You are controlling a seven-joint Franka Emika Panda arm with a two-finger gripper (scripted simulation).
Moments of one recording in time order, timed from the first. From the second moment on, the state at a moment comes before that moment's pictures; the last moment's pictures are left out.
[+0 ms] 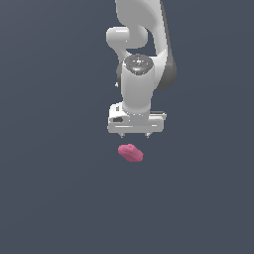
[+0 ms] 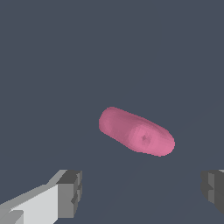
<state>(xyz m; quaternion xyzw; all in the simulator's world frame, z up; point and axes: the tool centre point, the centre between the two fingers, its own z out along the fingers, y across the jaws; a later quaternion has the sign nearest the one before) 0.007 0.032 0.179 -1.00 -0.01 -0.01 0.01</state>
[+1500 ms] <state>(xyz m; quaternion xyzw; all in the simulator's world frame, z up) 0.014 0.035 0.181 -1.00 -0.09 -0.02 0.01</state>
